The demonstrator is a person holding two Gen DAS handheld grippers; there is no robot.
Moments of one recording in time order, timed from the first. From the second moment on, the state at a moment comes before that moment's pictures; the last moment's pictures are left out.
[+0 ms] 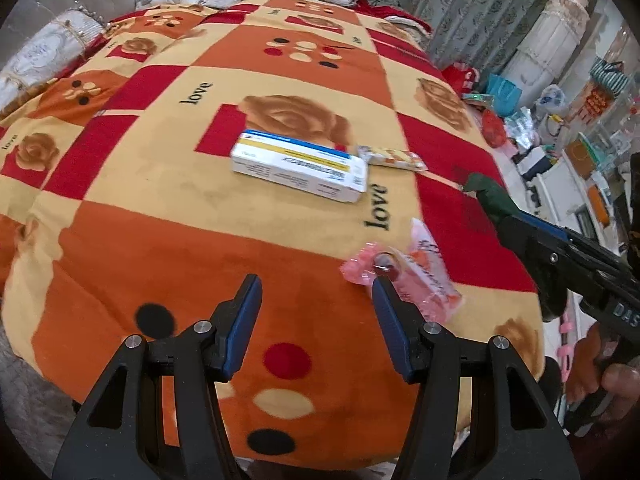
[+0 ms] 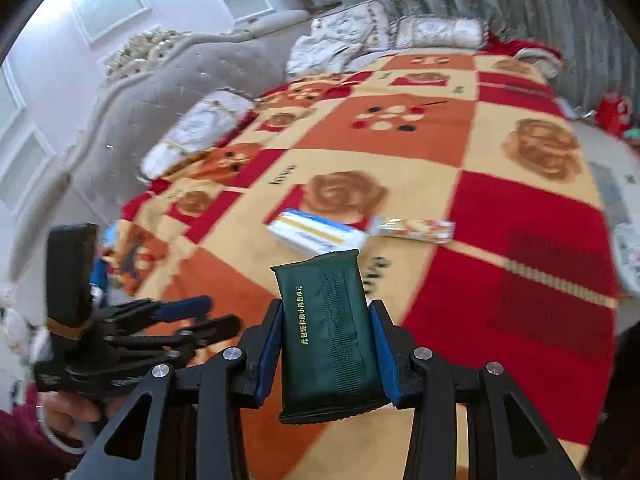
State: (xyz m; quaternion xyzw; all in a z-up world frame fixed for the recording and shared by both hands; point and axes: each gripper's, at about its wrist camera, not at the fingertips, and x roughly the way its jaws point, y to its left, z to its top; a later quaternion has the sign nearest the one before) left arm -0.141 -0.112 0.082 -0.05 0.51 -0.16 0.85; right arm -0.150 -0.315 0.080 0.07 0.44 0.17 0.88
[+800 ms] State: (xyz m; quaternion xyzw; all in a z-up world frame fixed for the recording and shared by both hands) left arm -0.124 -0.218 0.029 -0.07 0.52 -0.19 0.83; right arm -0.179 -0.424 0.022 0.09 0.49 0.04 0.87
